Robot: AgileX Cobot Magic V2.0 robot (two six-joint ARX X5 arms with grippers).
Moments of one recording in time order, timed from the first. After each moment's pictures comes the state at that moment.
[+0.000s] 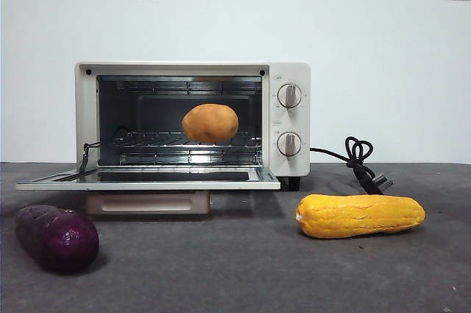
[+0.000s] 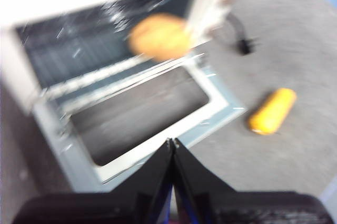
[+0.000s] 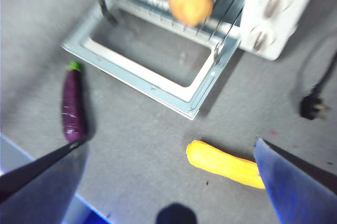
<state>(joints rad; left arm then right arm) -0.08 1.15 1.20 -0.80 0.50 0.15 0.66 1.13 1.36 -0.96 -0.03 0.11</state>
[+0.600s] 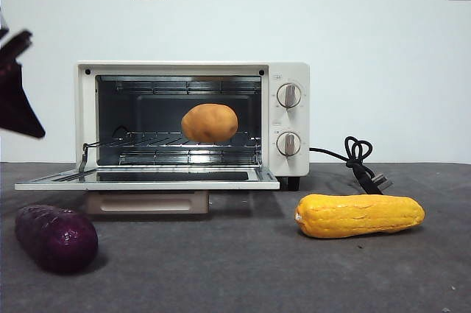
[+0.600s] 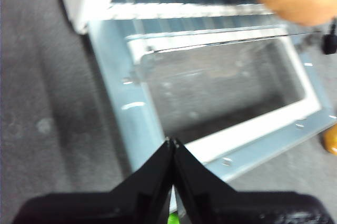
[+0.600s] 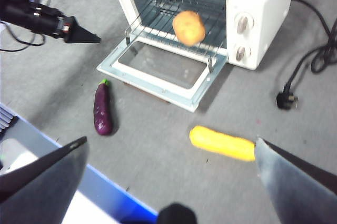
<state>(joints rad) 0.12 1.53 0.97 -0.41 0.62 0.08 0.66 0.75 1.36 -1.16 -0.03 0.15</state>
